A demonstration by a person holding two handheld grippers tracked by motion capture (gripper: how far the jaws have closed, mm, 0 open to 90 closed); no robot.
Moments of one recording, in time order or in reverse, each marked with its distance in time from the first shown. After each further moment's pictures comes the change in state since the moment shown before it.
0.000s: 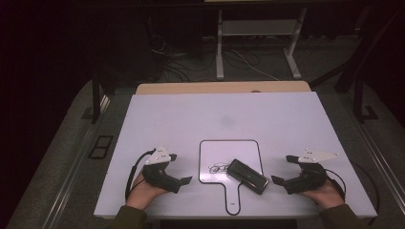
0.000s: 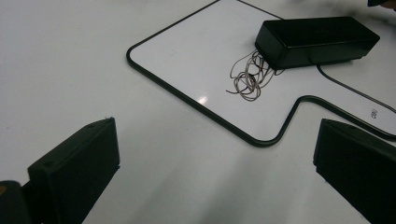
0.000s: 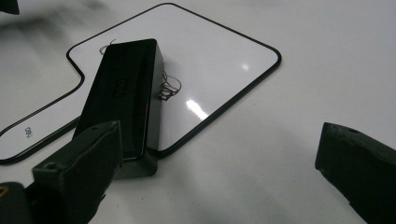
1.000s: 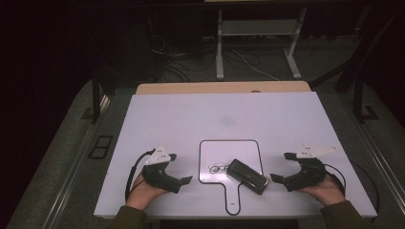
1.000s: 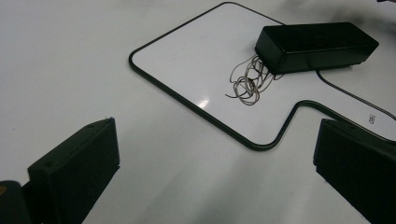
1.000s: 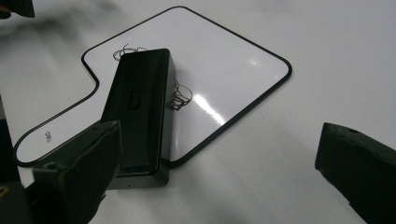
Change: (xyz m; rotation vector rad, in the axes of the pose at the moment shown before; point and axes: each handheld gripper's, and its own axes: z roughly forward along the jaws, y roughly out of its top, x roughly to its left) left arm -0.004 0.002 -0.002 -0.006 0.012 -0.002; right arm 0.002 0.018 -0.002 0.039 0.037 -0.020
